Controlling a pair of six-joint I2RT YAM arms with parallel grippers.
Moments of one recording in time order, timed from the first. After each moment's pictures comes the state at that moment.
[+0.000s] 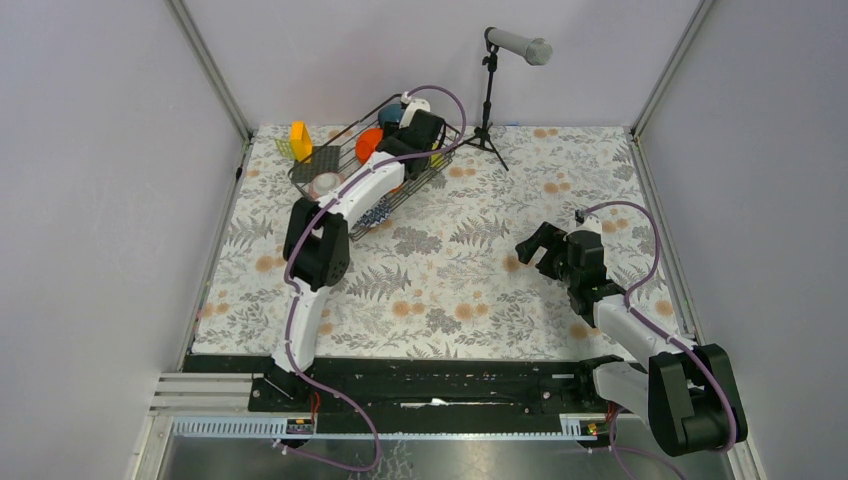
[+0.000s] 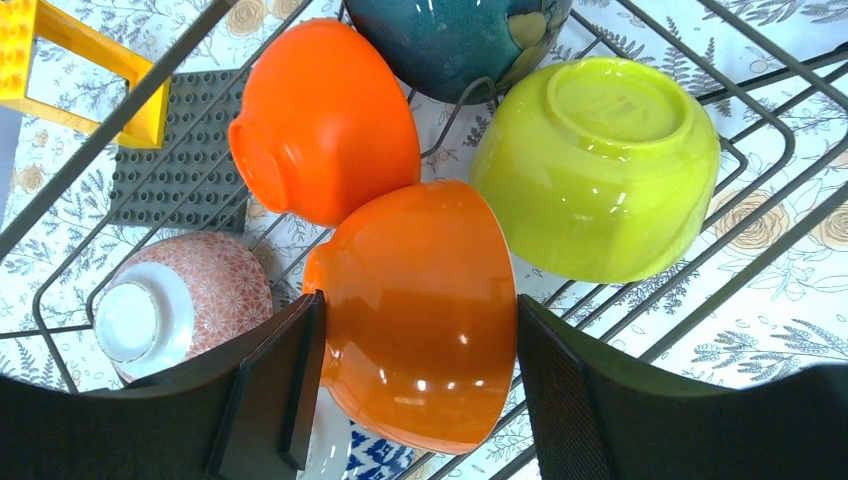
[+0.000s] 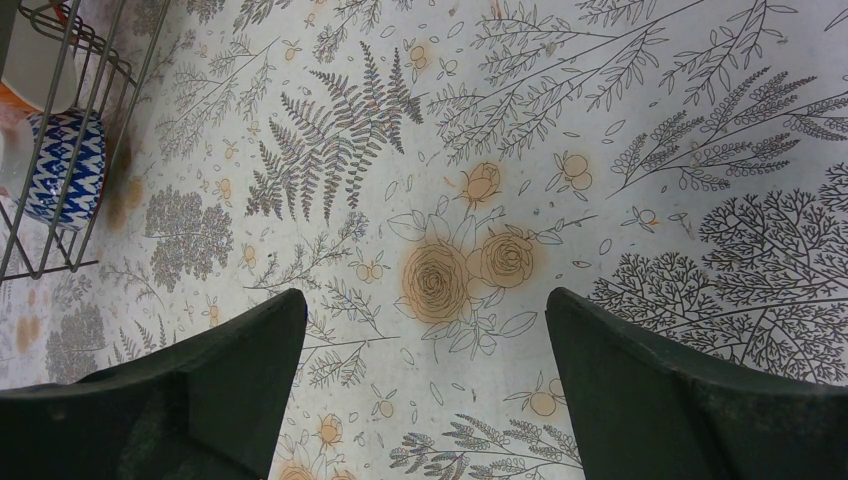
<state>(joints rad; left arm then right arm) -0.54 2.26 2.07 -0.57 -0.66 -0.24 0.19 1.10 0.36 0.19 -0.05 0.63</state>
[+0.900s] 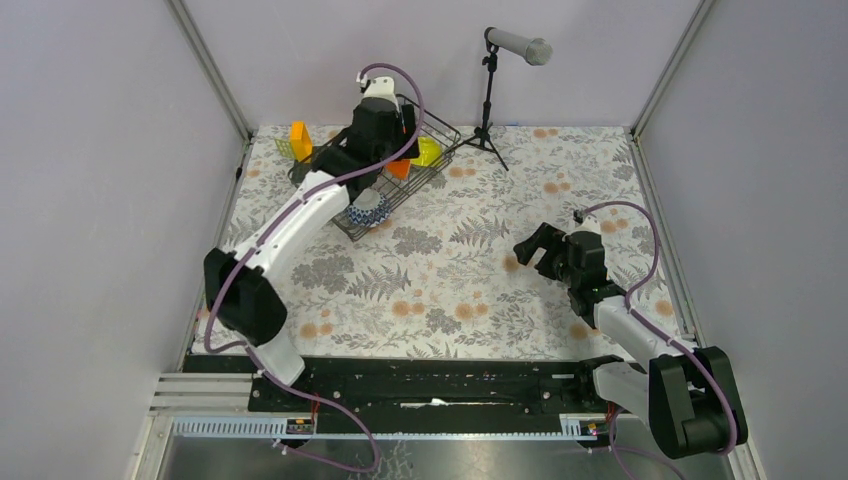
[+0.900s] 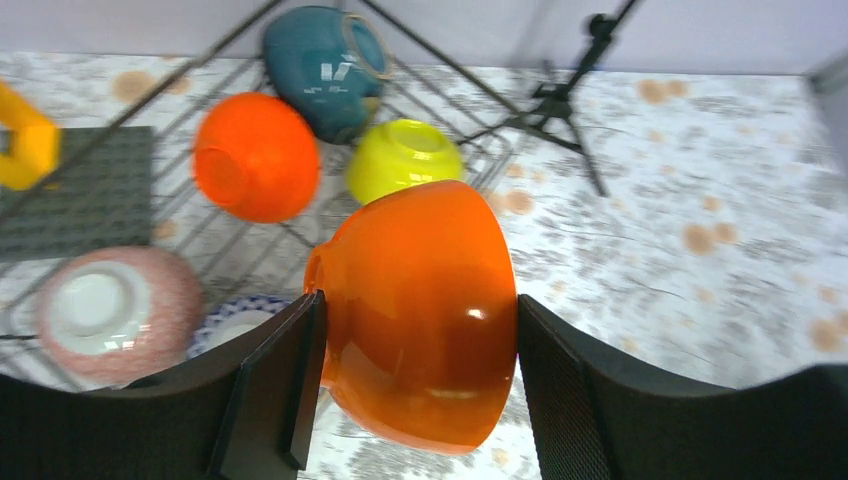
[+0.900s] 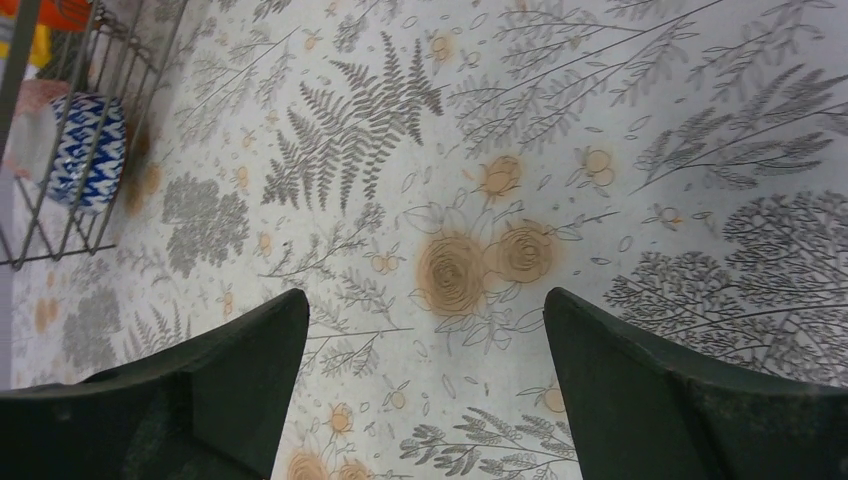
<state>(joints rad) -0.54 1.73 1.70 -0.41 -0.36 -0.32 0.19 1.09 0.36 0.20 -0.07 0.63</state>
